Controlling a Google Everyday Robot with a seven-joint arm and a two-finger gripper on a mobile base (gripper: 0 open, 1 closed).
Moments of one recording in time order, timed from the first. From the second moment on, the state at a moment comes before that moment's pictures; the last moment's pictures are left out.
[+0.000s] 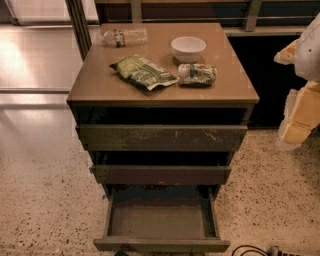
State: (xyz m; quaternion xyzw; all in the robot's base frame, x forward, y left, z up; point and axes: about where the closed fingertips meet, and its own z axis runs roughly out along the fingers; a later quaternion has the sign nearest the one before) arm 0.438 -0.217 0.976 -0.60 0.78 -0.03 0.16
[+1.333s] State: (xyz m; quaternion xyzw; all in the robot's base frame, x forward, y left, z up) arm 0.407 -0.159 0.808 -0.57 0.81 0.02 0.12
